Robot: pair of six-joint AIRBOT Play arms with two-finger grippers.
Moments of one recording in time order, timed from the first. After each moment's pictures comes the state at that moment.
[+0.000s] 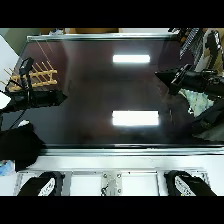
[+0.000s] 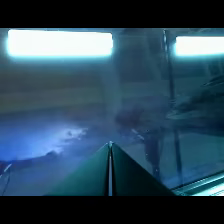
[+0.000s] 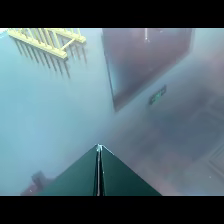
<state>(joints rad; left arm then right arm) 0.02 -0.93 1.05 1.02 -1.12 -1.42 -0.13 -1.00 1.15 -0.42 1.11 0.49</state>
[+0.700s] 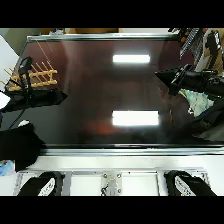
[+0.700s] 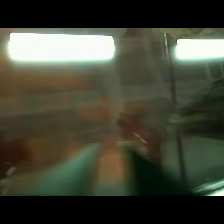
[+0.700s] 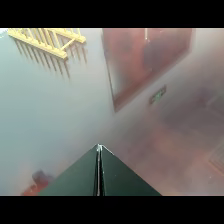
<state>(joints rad) 0.03 -0.93 1.08 1.06 -1.11 -1.42 -0.13 -1.00 1.15 -0.42 1.11 0.49</state>
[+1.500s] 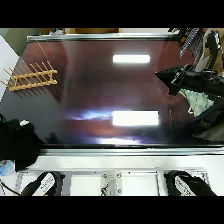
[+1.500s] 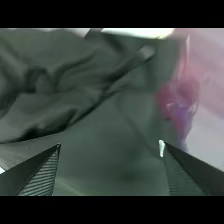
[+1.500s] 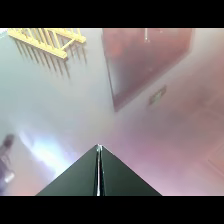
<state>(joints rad) 0.56 -1.05 0.84 1.87 -1.10 -1.62 -0.13 -1.00 1.15 -0.42 1.11 0.49</state>
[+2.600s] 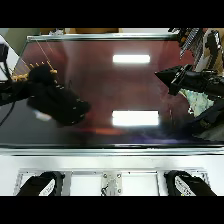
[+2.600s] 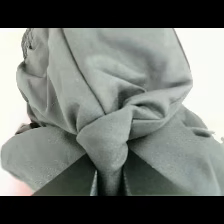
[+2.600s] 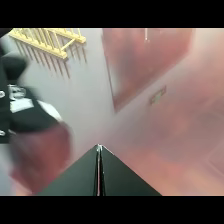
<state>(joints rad) -0.16 -0.88 1.25 1.62 -1.13 -1.70 -0.13 -1.00 1.15 -0.42 1.11 0.49</state>
